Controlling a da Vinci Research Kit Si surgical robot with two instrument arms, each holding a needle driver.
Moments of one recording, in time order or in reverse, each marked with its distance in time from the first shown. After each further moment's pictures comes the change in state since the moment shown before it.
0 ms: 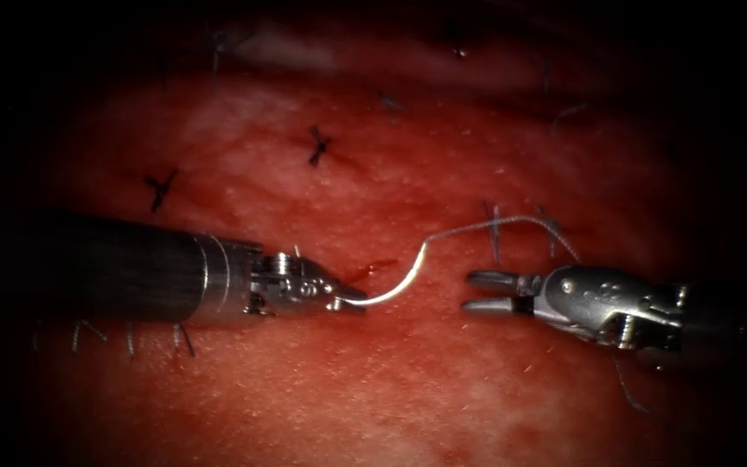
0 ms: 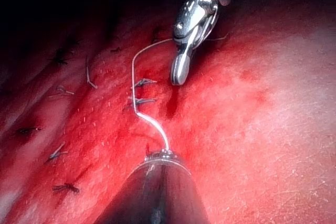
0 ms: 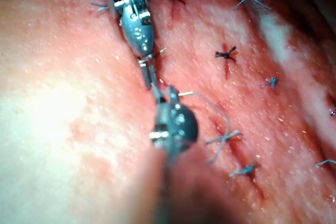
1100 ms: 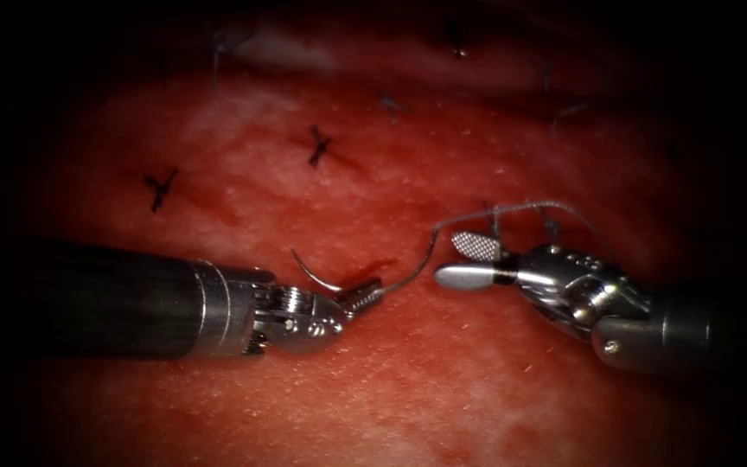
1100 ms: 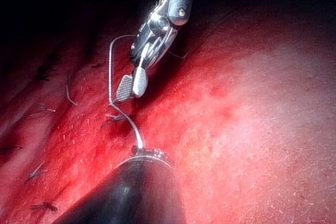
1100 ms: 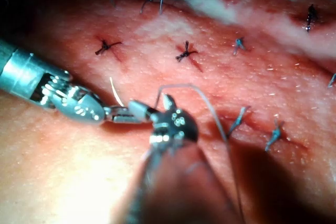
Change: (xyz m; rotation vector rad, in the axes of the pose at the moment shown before) right arm 0.002 0.000 0.001 -0.001 0.146 0.384; left arm 0.003 0.003 -0.003 0.511 0.055 0.306
